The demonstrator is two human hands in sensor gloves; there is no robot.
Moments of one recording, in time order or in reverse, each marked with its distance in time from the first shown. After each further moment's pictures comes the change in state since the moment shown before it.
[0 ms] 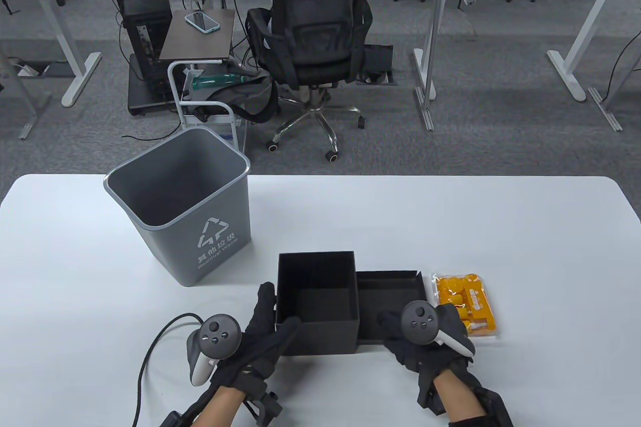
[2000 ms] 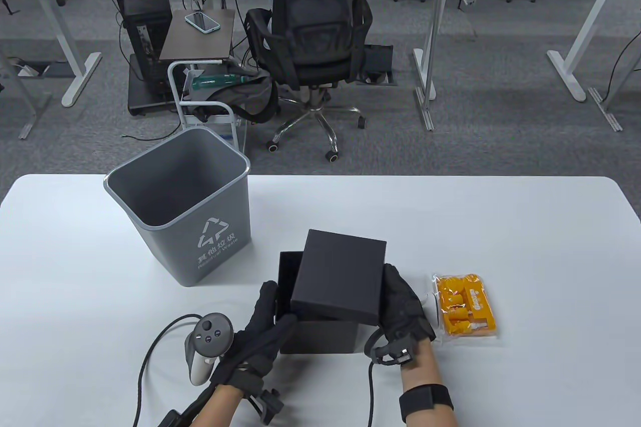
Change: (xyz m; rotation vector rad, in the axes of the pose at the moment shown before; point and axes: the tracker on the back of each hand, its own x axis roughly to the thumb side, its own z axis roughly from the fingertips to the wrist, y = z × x) left_hand 0.003 0.002 -0.002 0.026 -0.046 0.134; right_hand -0.010 0.023 -0.048 -0.091 -0.296 -2.171
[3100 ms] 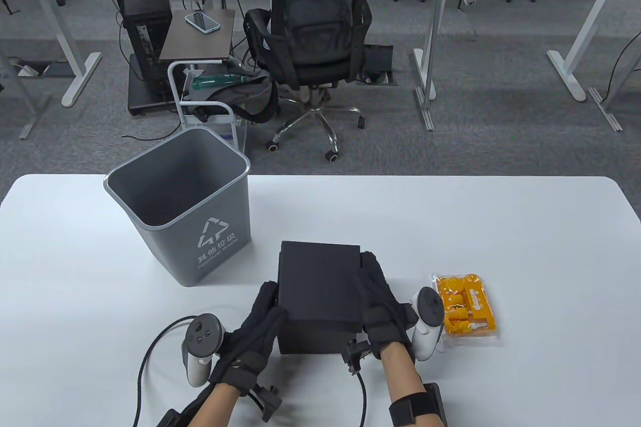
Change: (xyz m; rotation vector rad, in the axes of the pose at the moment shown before) left_hand -0.007 0.003 0.001 0.056 -0.024 0.159; right_hand -0.002 0.040 -0.009 -0.264 -0.152 0.786
